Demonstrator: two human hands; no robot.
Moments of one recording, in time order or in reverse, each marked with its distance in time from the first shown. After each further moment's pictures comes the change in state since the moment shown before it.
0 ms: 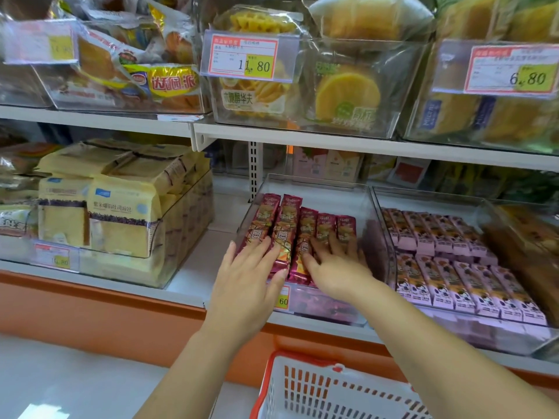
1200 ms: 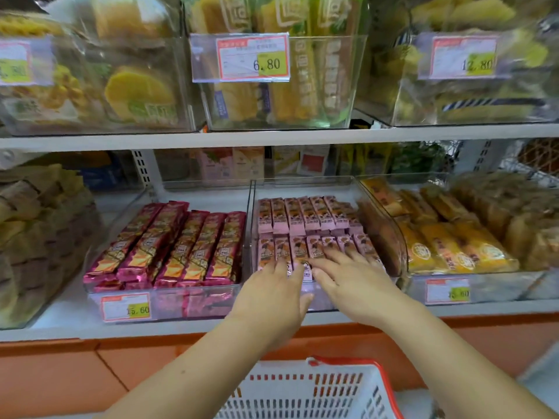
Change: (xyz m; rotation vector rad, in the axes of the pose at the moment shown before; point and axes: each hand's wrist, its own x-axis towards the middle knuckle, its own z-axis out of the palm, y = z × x) left_hand 0.020 0.231 0.048 0.259 -0.452 0.320; right_hand -0.109 0.210 -0.030 -0.055 0.164 0.010
